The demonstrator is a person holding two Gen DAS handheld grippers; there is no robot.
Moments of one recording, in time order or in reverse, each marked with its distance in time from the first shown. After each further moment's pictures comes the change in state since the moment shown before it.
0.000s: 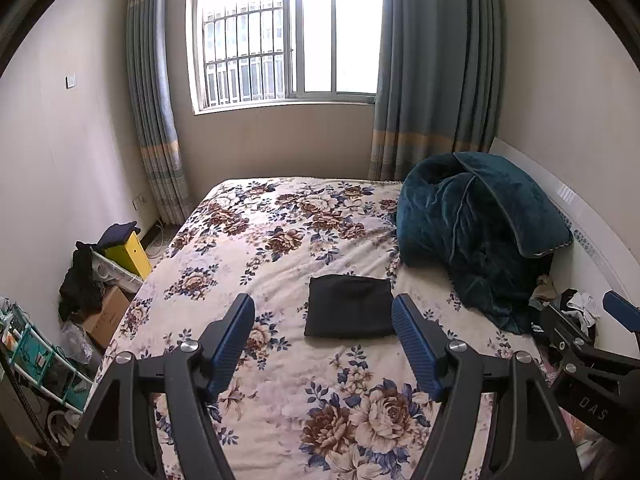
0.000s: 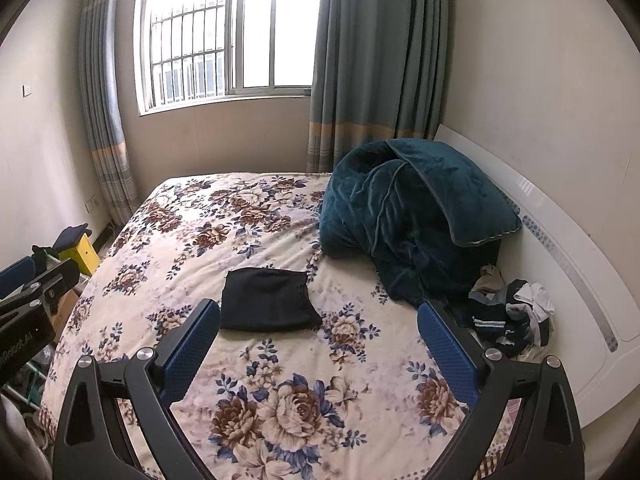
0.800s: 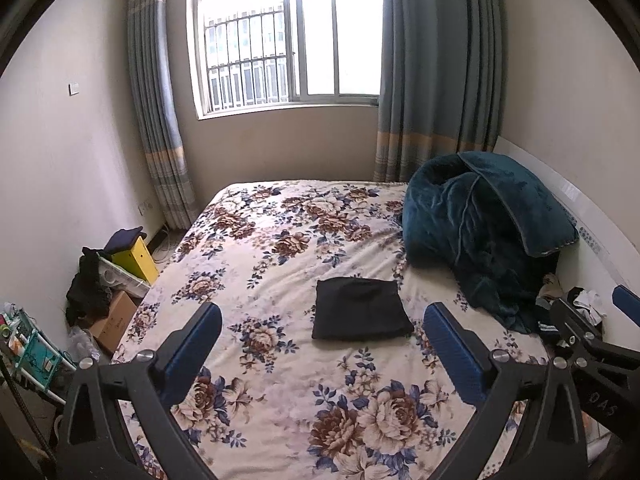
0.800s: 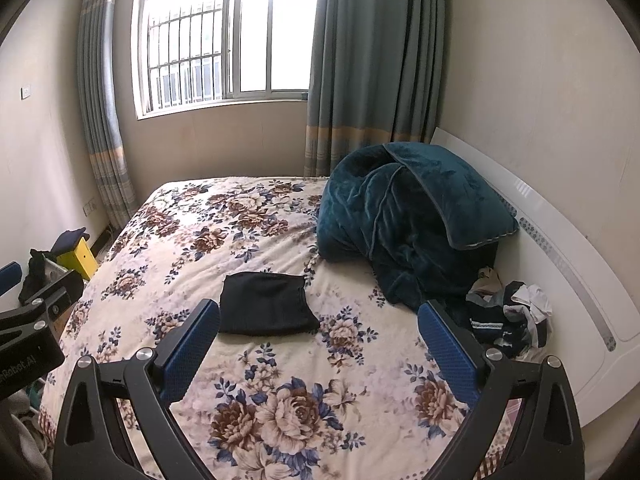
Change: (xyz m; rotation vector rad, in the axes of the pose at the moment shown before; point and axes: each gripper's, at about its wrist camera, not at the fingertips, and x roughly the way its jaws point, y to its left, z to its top) left arm -0.005 0.009 0.008 0.022 -0.017 0.022; right arm -0.002 -0.003 0.004 0.005 -0.017 -0.001
